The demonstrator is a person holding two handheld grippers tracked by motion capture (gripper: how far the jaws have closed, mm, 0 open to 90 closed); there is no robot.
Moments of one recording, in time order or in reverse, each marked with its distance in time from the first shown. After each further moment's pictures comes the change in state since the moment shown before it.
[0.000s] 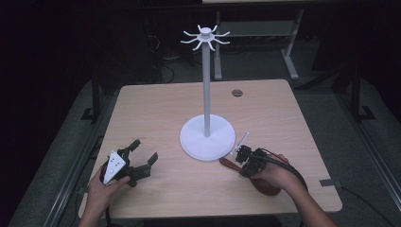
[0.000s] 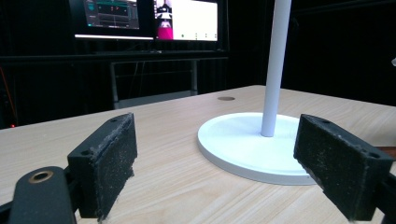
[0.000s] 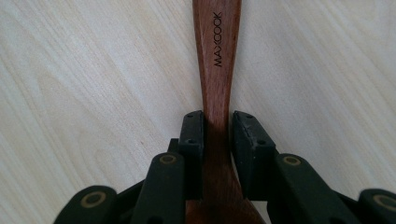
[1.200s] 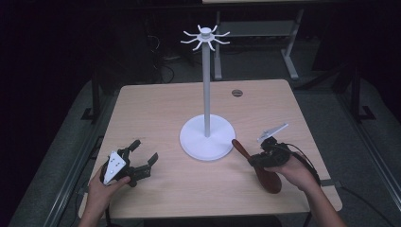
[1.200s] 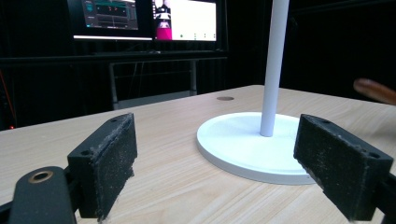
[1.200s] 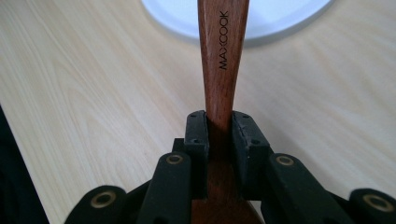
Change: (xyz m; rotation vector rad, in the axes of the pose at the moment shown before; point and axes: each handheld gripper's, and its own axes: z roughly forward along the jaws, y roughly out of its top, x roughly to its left) left arm -0.001 0.000 0.000 -0.002 -0.004 -0.004; right arm -0.038 -0.049 -0.038 -0.374 0.143 0.176
